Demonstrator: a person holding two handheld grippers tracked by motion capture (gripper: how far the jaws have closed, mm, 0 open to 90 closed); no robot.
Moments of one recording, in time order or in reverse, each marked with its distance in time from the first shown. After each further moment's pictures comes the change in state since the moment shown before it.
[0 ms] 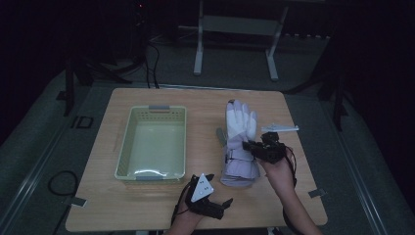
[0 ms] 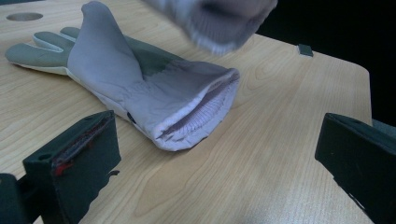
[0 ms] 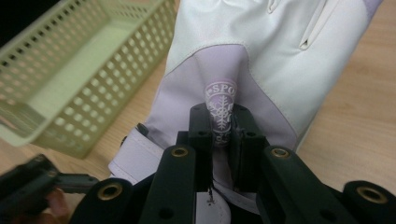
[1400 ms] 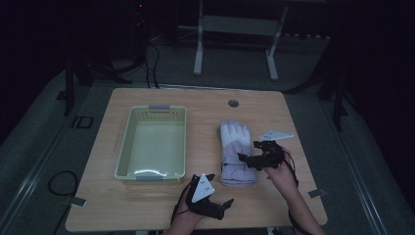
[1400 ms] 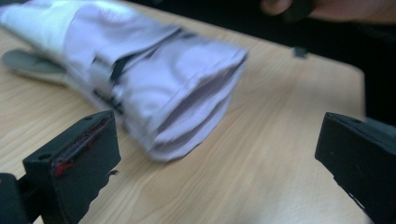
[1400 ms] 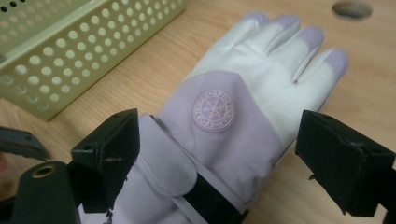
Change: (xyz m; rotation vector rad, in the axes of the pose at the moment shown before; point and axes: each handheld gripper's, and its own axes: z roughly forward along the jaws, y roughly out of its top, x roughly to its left) left arm -0.004 0.011 -0.003 -0.016 -0.039 0.011; right arm -0.028 -0.027 0.022 -0.024 0.057 -0.177
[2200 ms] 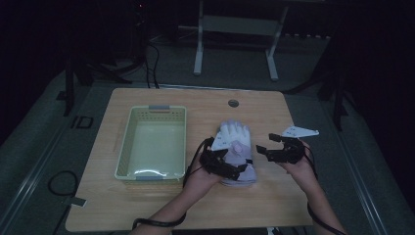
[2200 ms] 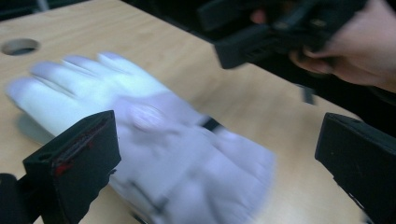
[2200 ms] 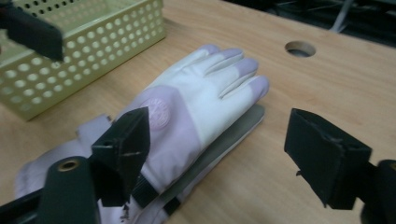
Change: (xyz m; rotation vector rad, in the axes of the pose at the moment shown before) left arm 0.053 0.112 0.041 0.145 0.030 -0.099; right arm -0.047 -0.003 -0.033 -0.108 -0.001 -0.063
